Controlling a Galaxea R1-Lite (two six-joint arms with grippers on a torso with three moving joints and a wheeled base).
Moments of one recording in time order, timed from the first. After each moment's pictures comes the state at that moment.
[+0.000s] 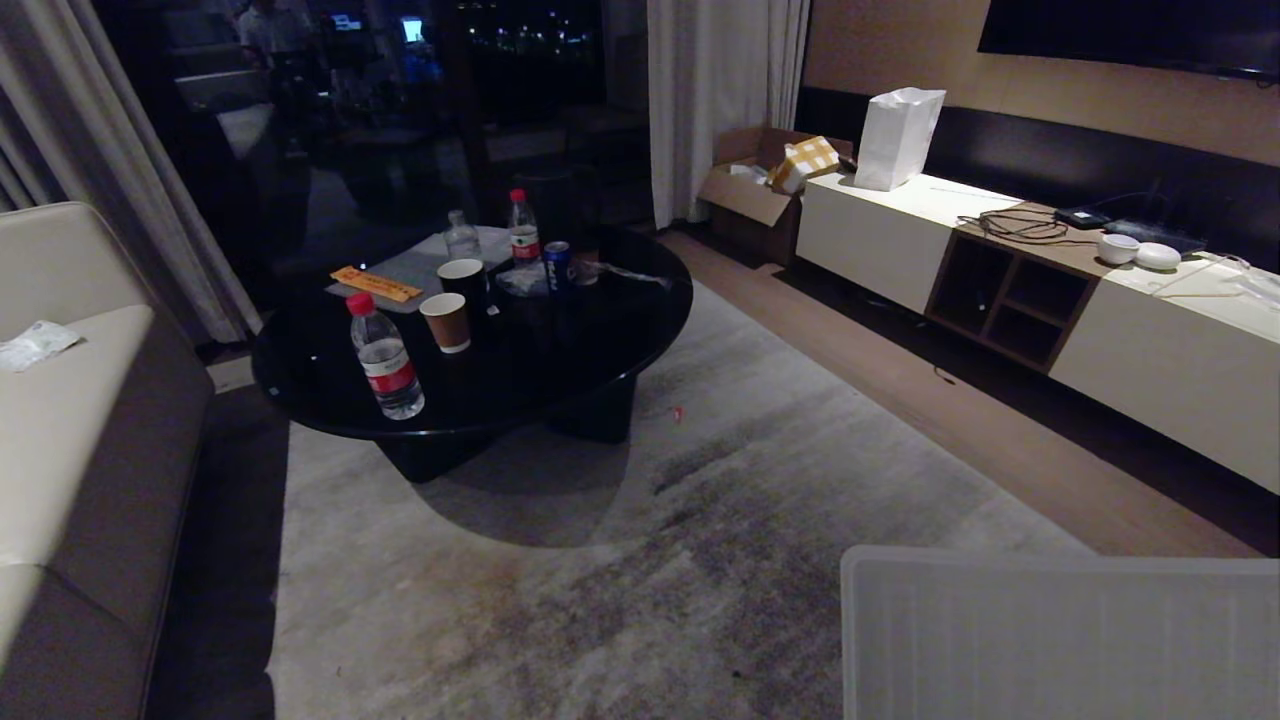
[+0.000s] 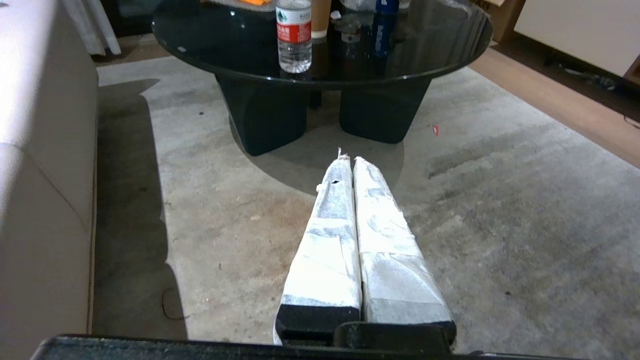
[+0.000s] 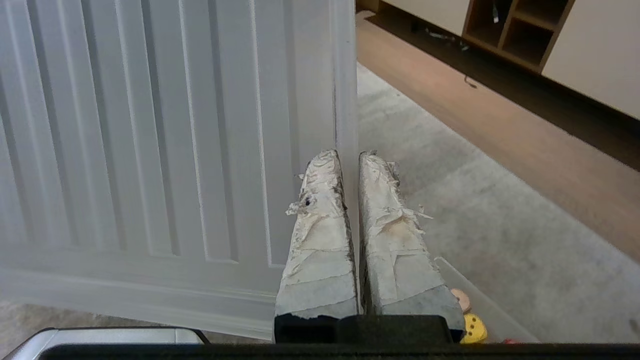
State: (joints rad) left arm 0.00 0.00 0.00 0.00 0.04 -0.02; right arm 0.00 0.00 0.00 -0.01 0.00 0.02
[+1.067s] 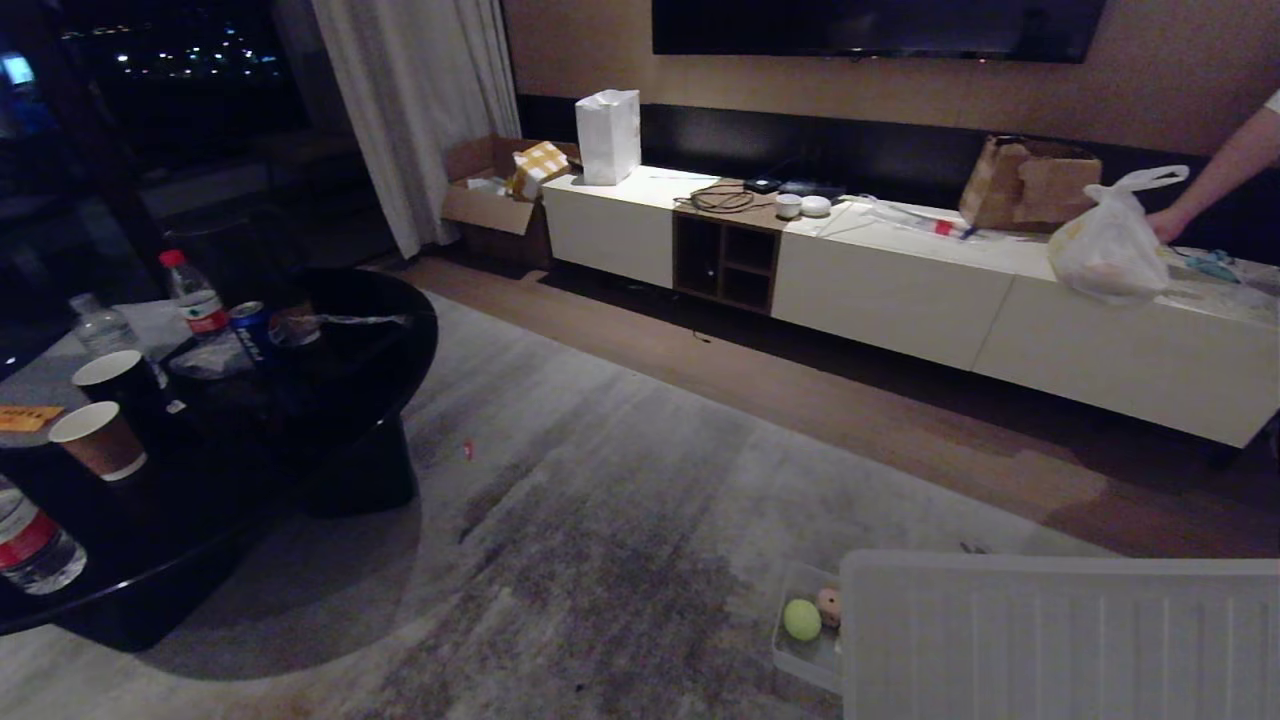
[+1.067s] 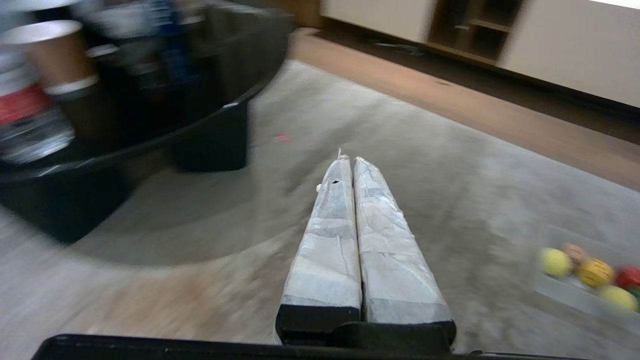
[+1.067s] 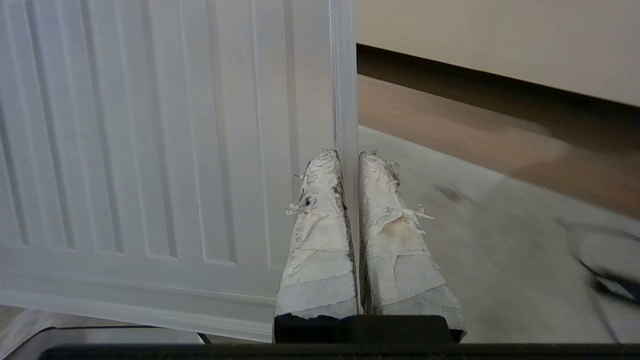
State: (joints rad) left arm 0.00 0.00 0.00 0.00 0.04 -0.02; right arm 0.00 0.00 0.00 -0.01 0.00 0.02
